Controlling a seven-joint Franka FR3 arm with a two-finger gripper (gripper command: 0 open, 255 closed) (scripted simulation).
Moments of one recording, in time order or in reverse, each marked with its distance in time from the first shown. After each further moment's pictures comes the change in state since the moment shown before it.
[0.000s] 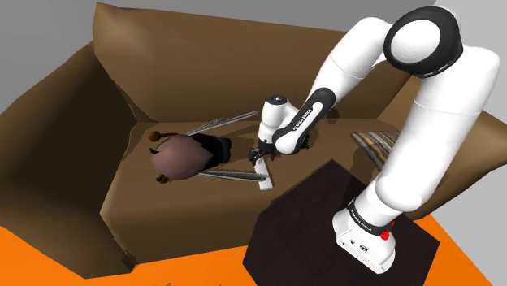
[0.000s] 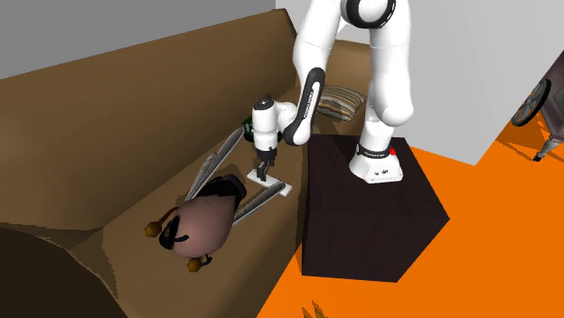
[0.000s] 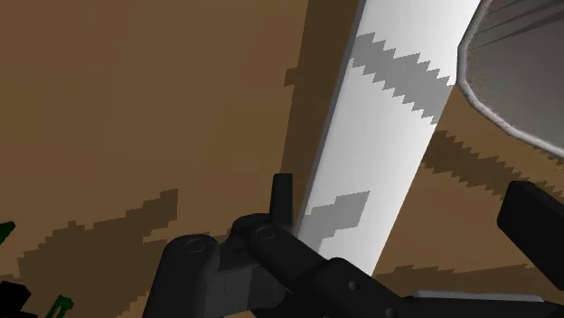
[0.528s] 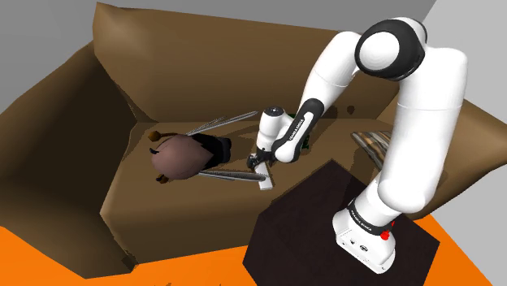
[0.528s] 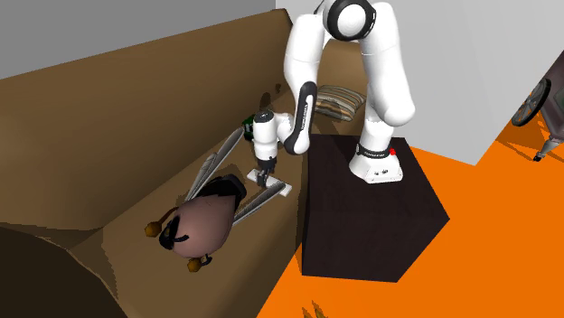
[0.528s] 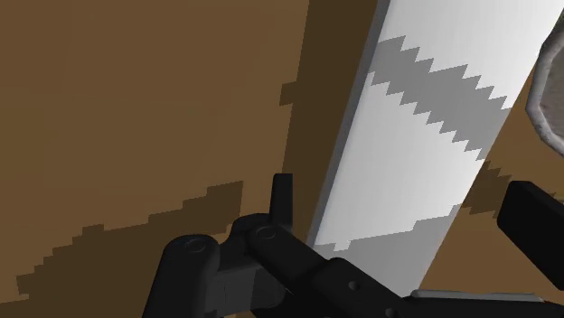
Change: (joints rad) arm 0.064 0.156 -0.087 0.048 -0.085 0.110 0.074
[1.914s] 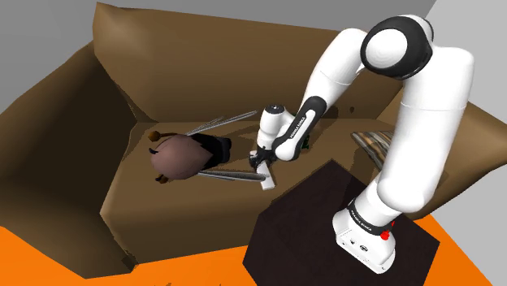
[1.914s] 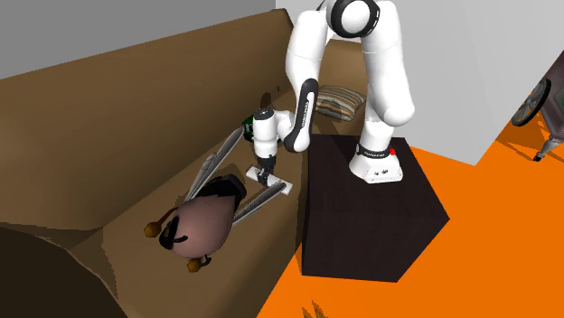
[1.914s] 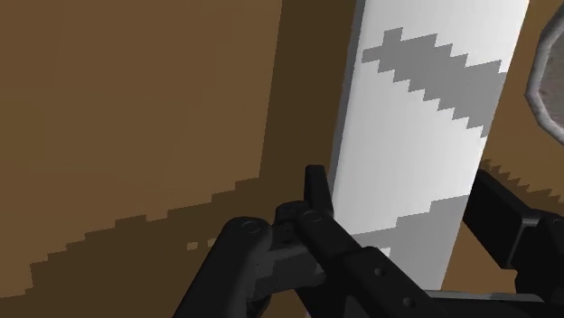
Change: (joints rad) arm -0.018 -0.033 0.019 -0.011 0.014 -0.023 -0.014
